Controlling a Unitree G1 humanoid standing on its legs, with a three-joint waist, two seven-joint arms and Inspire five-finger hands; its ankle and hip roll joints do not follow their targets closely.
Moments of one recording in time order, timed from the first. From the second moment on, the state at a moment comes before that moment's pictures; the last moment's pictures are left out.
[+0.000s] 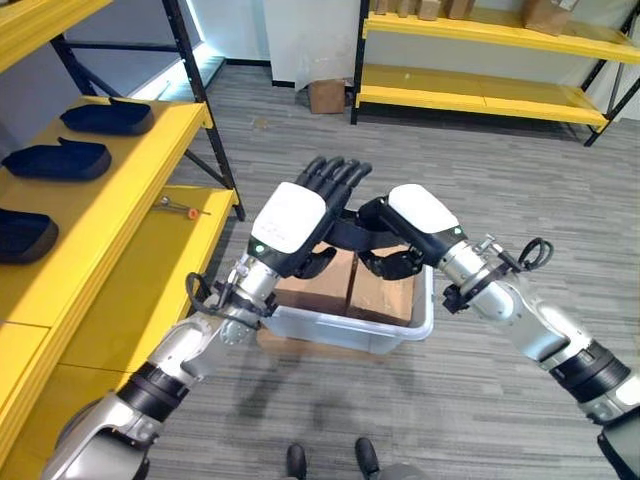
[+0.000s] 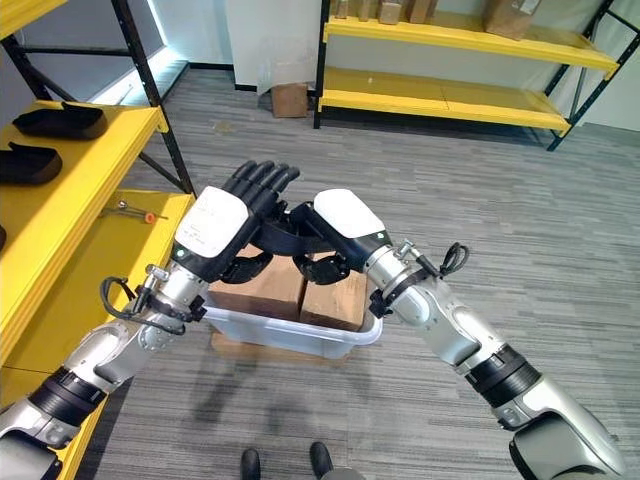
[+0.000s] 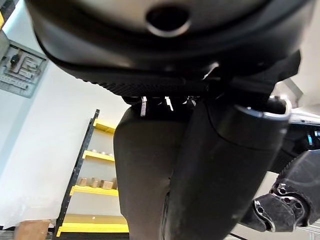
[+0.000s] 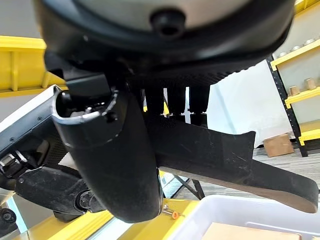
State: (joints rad) left arm -0.46 0.71 -0.48 0.03 0.70 -0.20 0.38; right arm -0.60 -0.78 0.57 0.01 -0.29 -0.15 -0.09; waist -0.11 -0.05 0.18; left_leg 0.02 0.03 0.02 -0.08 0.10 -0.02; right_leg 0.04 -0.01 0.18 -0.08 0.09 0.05
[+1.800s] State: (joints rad) left arm 0.09 0.73 -0.13 0.04 0.71 -0.19 0.33; right arm 0.11 -0.56 0.02 -0.19 -0.13 -0.18 -0.14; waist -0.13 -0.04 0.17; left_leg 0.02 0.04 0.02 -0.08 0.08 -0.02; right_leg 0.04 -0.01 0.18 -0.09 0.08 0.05
